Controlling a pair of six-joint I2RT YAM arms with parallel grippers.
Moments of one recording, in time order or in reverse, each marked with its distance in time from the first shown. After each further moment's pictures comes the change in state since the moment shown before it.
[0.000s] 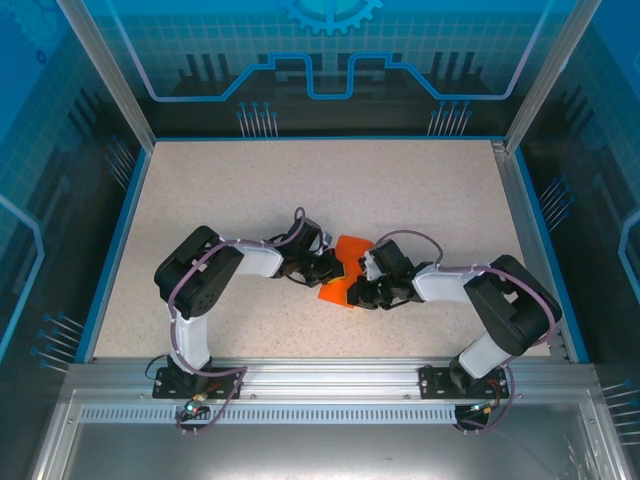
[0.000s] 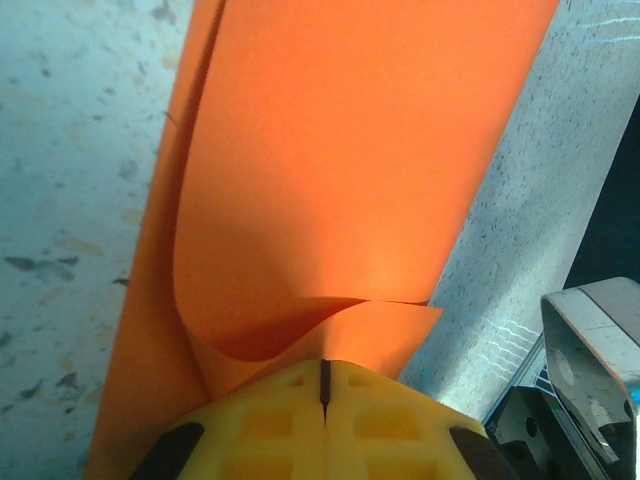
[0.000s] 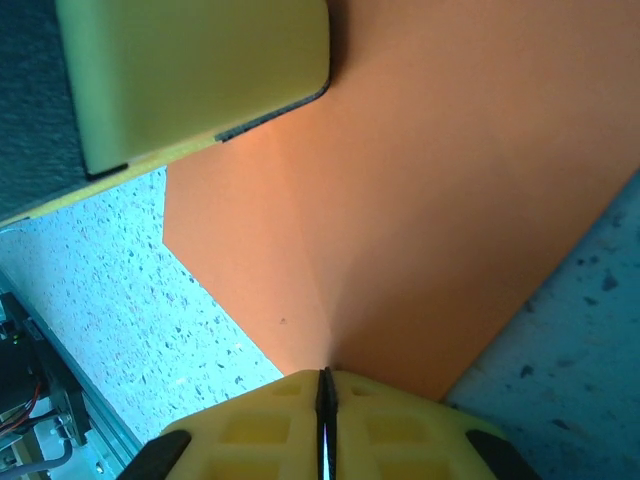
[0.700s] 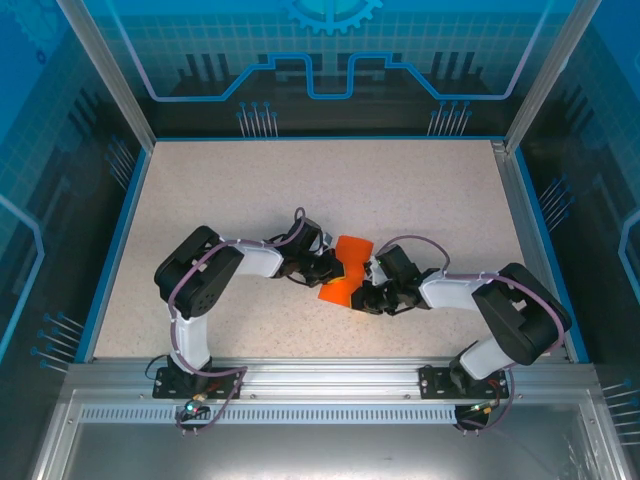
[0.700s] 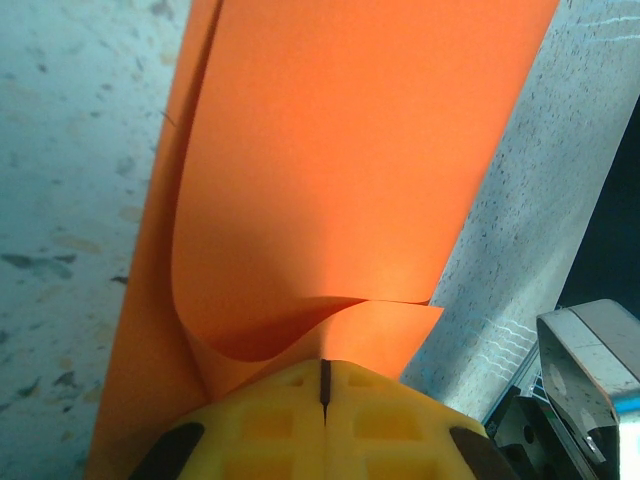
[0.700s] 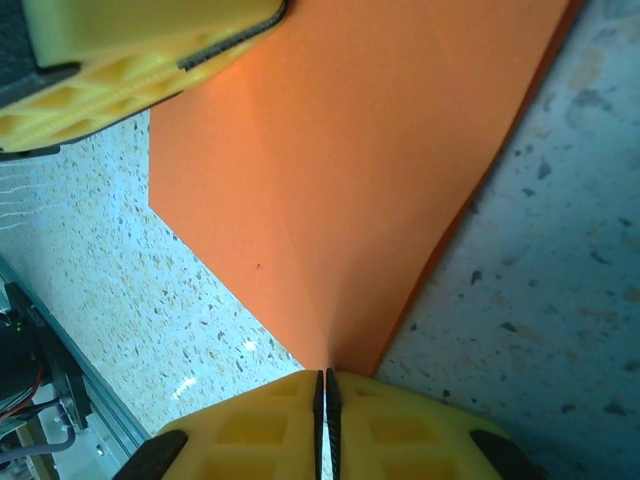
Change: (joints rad) left arm -0.001 0.000 0.000 -0.002 0.000 0.000; right arm -0.011 -0.064 -0.068 0.013 -0.011 0.014
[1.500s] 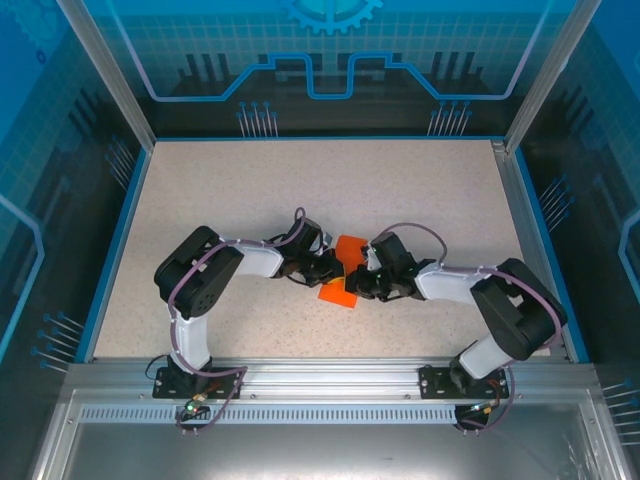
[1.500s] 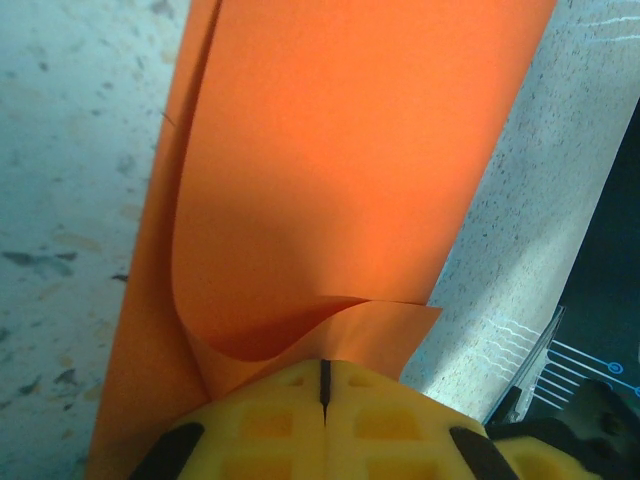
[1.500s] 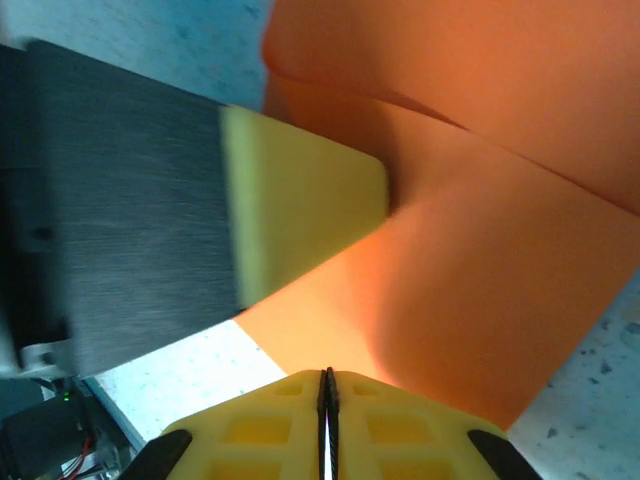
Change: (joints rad) left arm -0.001 -0.002 0.000 -0.002 -0.001 0.000; right arm 0.001 0.047 0.097 0.039 0.064 0.082
